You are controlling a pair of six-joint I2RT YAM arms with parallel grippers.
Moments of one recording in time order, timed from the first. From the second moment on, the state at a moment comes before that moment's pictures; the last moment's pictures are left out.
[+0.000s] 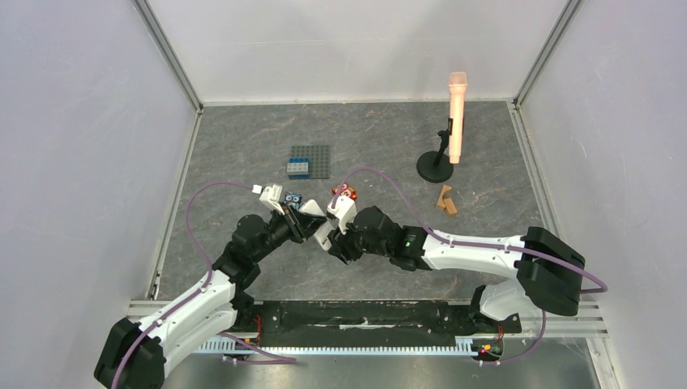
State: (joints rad) left arm -0.54 0.75 0.21 0.40 0.23 -0.72; right arm 1.12 1.43 0.79 0.10 0.02 0.17
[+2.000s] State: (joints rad) left arm -0.54 0.70 0.20 0.39 0.19 -0.69; right arm 1.12 1.48 0.94 -0.09 0.09 0.29
